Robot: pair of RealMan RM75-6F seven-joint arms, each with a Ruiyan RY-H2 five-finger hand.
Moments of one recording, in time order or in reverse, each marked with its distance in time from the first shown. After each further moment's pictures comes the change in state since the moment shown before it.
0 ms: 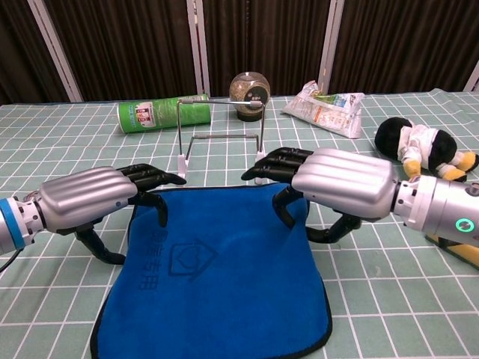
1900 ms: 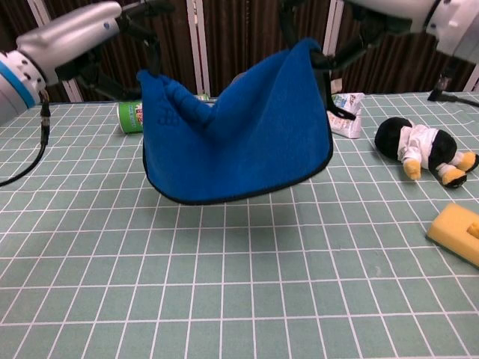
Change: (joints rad) left arm -0.078 0.169 -0.309 -0.361 -0.244 0.085 0.113; right arm 0.065 0.375 0.282 -0.470 0.174 0.005 -0.148
